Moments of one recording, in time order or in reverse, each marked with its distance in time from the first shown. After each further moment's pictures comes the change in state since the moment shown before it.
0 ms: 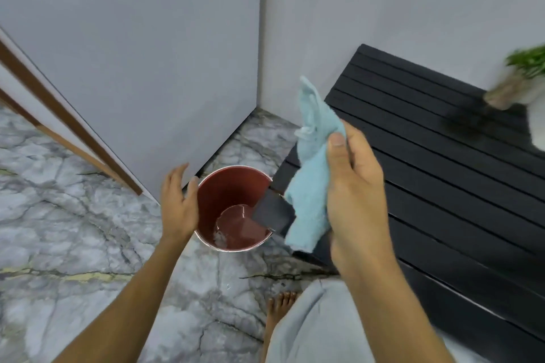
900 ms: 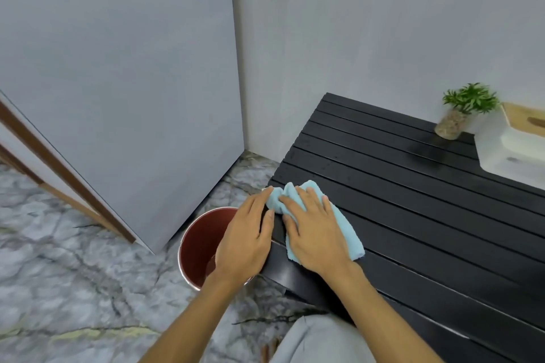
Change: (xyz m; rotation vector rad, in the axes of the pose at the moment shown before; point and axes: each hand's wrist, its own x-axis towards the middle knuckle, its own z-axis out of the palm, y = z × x) left_hand -0.064 0.163 0.044 0.111 -0.361 0.419; right_hand 0.060 0.105 -0.061 -1.164 -0.315 -0.415
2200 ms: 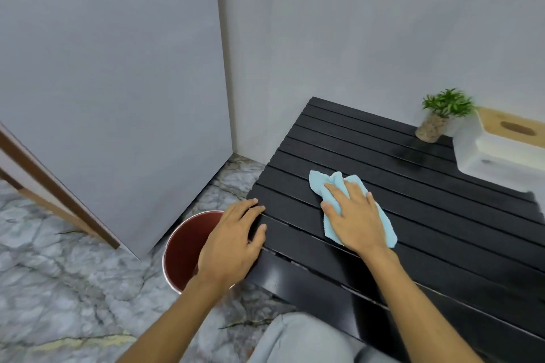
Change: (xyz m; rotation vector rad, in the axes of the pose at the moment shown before) left_hand 0.000 0.002 0.000 0.274 -0.078 0.092; right_hand 0.000 0.089 -0.042 -0.049 0.080 0.275
